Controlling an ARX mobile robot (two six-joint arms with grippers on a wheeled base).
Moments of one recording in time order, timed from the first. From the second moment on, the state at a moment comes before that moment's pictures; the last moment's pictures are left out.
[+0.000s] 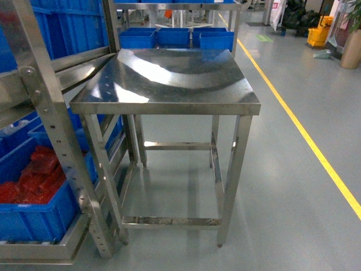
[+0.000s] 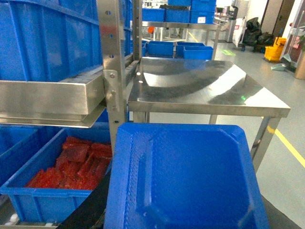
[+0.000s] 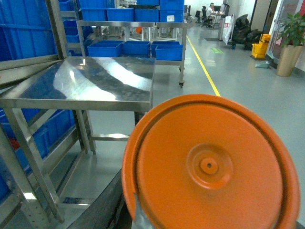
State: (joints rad) left arm 0.00 0.01 0.01 -0.01 0.00 0.00; right arm 0.00 0.00 0.01 -0.01 0.00 0.01
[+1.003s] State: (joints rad) left arm 0.00 0.01 0.01 -0.01 0.00 0.00; right arm 0.00 0.00 0.01 -0.01 0.00 0.01
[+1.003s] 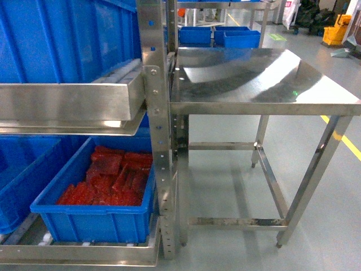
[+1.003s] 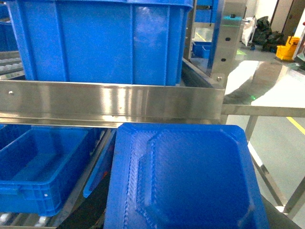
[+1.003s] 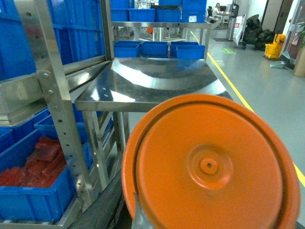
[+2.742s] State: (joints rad) left arm 0.00 0.01 0.01 -0.01 0.00 0.00; right arm 0.00 0.00 0.01 -0.01 0.00 0.01
